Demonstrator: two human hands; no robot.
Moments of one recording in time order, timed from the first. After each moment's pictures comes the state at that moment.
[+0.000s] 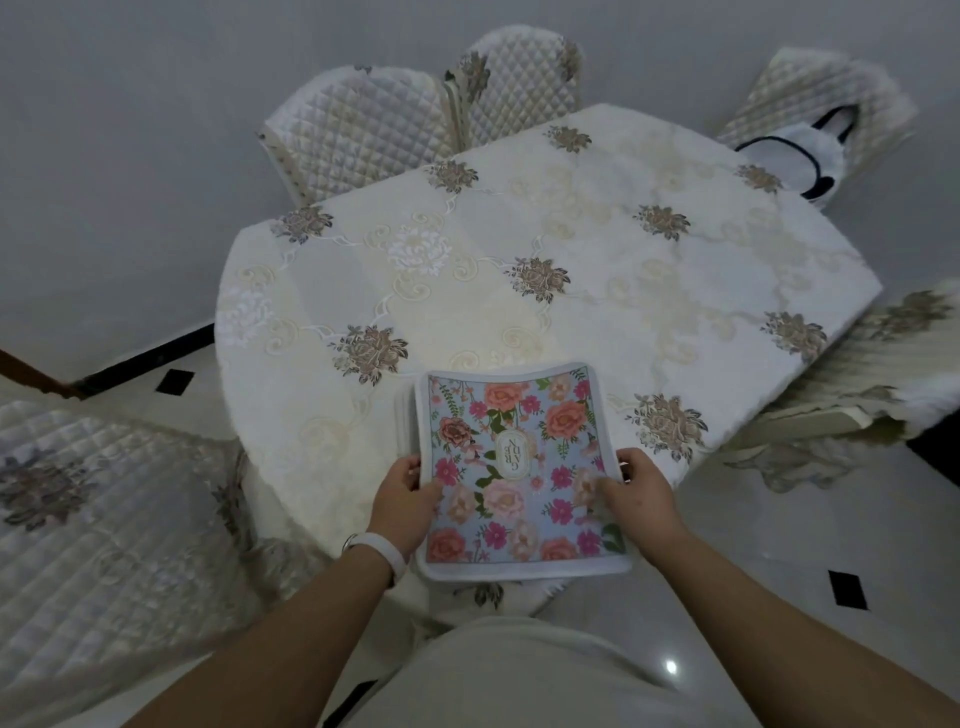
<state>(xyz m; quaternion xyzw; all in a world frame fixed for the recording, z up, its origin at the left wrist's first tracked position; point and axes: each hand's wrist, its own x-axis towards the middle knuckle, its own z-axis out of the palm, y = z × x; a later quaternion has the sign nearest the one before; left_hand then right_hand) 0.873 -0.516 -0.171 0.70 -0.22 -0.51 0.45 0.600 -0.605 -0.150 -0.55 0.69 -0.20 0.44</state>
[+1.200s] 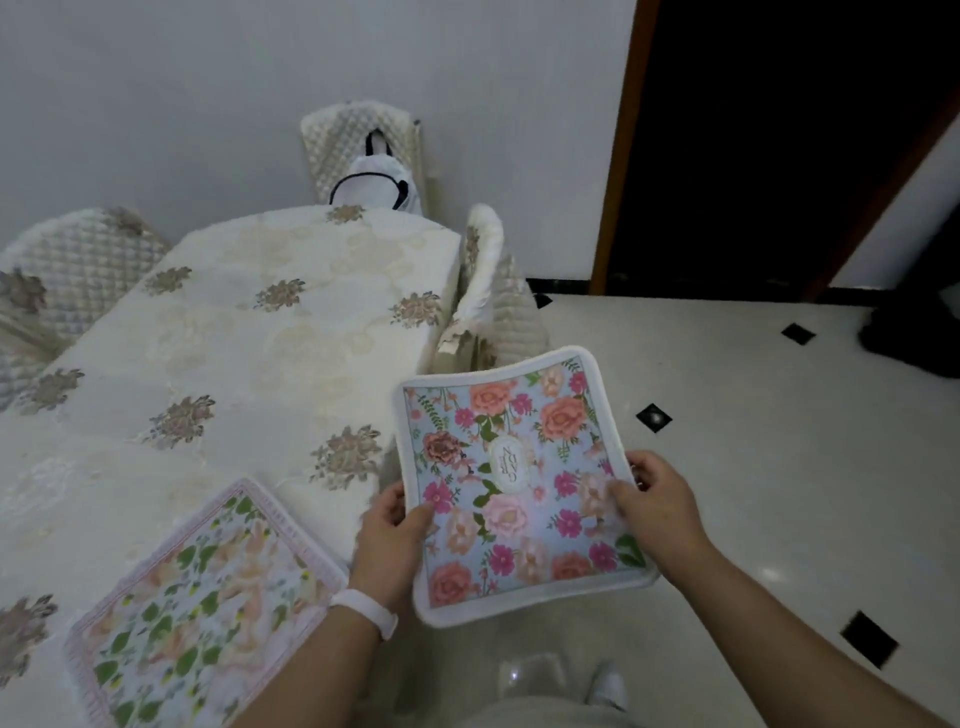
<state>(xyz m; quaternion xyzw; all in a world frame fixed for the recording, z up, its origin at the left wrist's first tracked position) 0.512 -0.544 -0.103 0.54 -0.43 -0.65 0.32 0.246 -0.438 -0.111 -0.26 0.75 -0.50 0.34</state>
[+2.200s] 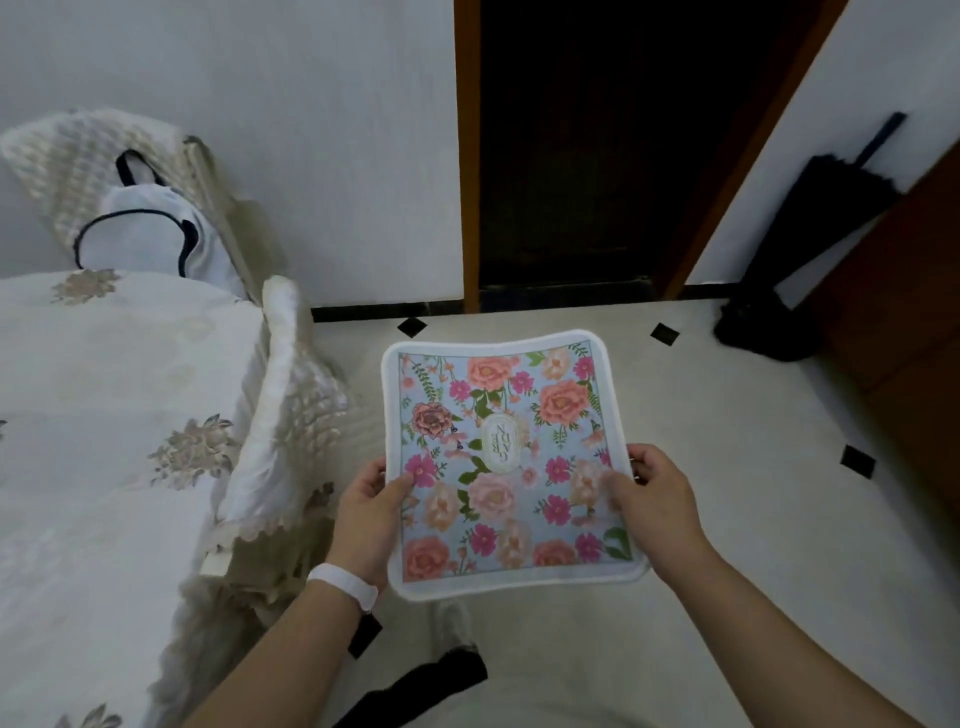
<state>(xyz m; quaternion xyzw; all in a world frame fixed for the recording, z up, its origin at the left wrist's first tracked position) 0.190 -0.746 -0.115 0.48 -0.40 -0.74 0.25 -0.032 -0.558 -0.108 -0.13 0.80 -0.52 0.26</state>
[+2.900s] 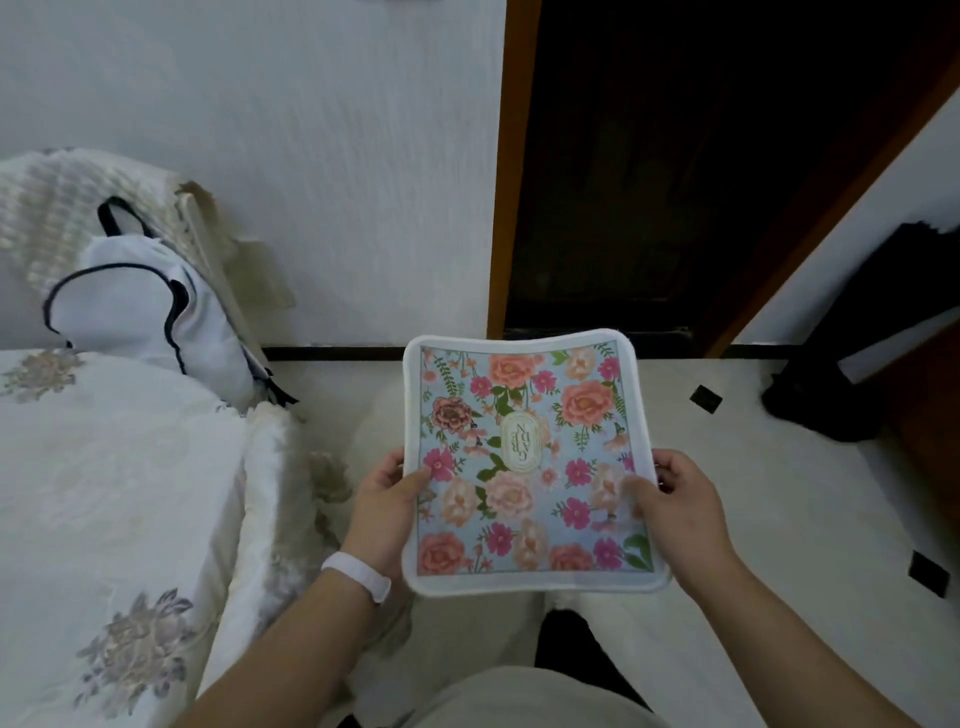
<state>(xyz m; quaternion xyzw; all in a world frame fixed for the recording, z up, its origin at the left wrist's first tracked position) 0.032 -0.971 -0.113 0.47 -0.38 -0.76 0.26 -0.195 -0.783 -0.107 -0.14 0.79 -0.54 0.27</state>
